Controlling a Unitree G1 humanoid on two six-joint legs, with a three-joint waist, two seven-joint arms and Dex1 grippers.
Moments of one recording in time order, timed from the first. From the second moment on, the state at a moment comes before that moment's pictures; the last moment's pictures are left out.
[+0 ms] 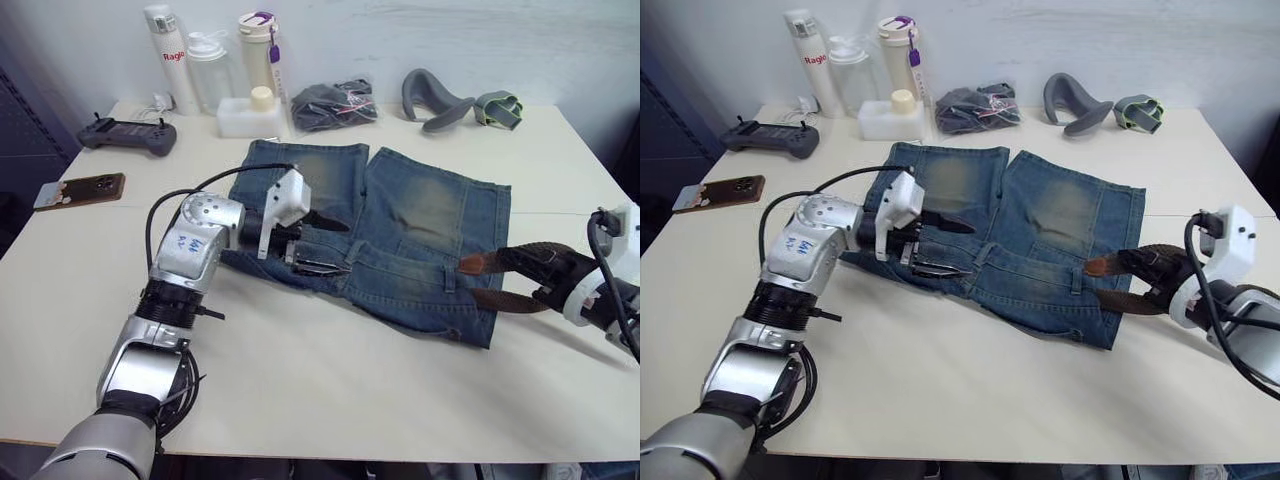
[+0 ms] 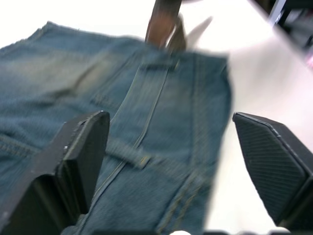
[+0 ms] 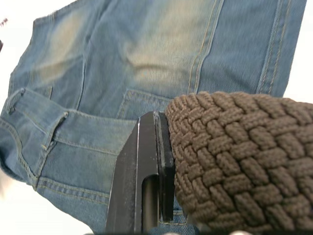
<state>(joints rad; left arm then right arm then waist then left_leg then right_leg) -0.84 0.44 -0.13 0.14 -0.33 0.51 -1.25 0.05 -1.05 -0.47 -0.40 1.96 0.80 -0.43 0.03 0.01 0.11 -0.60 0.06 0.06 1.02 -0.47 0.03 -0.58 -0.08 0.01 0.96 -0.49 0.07</state>
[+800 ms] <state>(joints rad) -0.77 0.49 -0.10 -0.04 -0.43 0.68 -1.07 -0.20 -0.86 -0.24 -0.12 1.91 0.94 -0.34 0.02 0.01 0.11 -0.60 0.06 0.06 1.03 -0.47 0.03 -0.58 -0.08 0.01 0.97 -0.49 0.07</state>
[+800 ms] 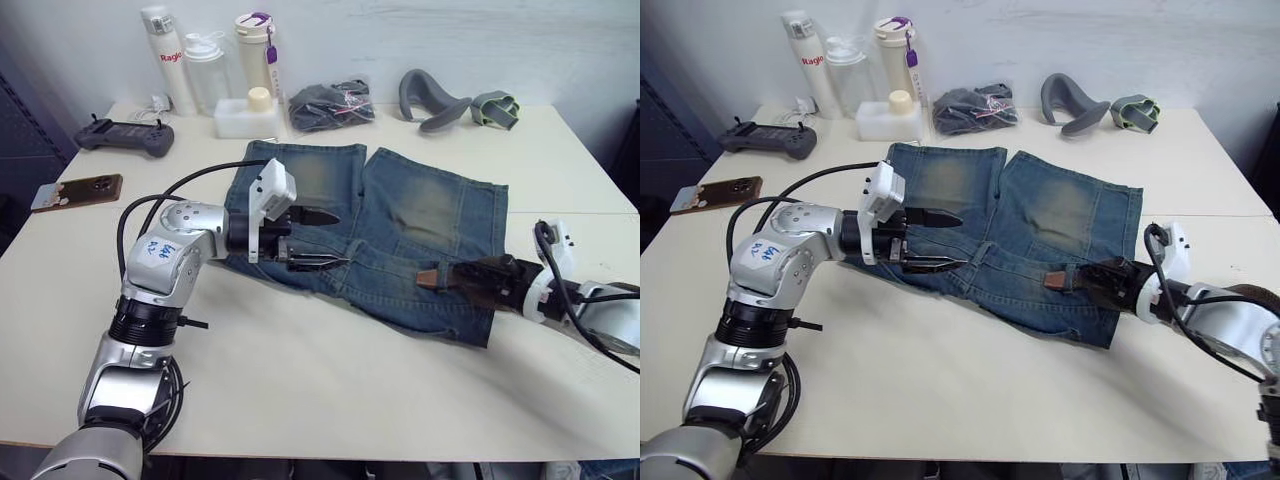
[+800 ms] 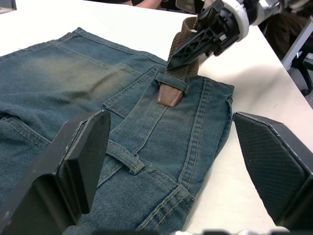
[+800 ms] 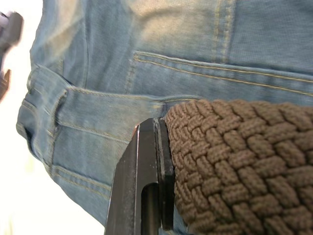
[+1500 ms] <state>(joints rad) -0.81 0.46 -0.18 0.03 -0.42 0.59 -1.12 0.08 -0.84 -0.39 -0.36 1.91 0.90 -0.28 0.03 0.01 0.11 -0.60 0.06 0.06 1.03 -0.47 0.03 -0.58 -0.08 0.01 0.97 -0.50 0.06</state>
